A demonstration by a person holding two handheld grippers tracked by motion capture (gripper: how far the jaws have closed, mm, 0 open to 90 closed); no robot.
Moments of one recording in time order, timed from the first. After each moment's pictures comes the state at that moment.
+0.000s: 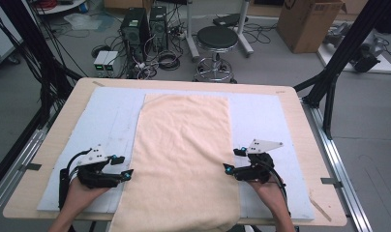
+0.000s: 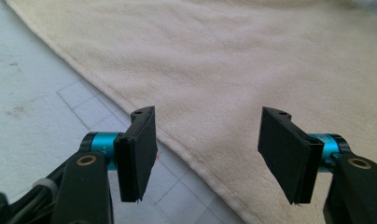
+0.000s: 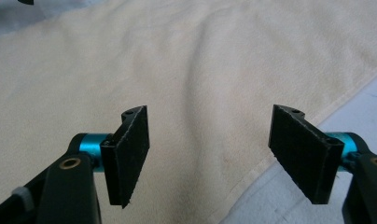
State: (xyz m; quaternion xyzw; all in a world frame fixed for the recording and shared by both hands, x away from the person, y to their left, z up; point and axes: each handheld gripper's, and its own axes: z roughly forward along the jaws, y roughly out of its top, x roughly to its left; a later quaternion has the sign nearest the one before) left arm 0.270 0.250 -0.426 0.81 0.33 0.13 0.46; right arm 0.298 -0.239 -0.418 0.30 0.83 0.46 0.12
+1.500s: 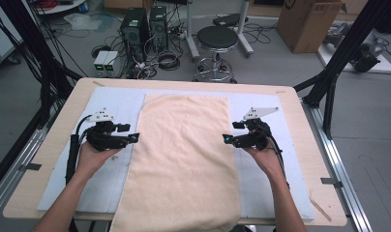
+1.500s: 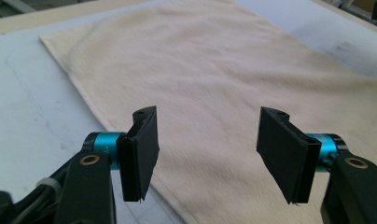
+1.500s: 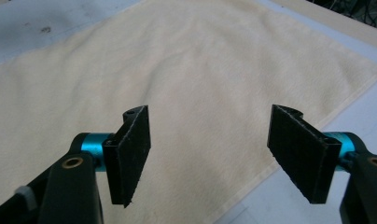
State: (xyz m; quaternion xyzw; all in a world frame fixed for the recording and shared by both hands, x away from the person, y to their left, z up) left arm 0.359 0.237 -0.378 0.78 0.37 0.13 0.48; right arm 0.377 -0.234 -0.376 0.31 0.83 0.44 0.12
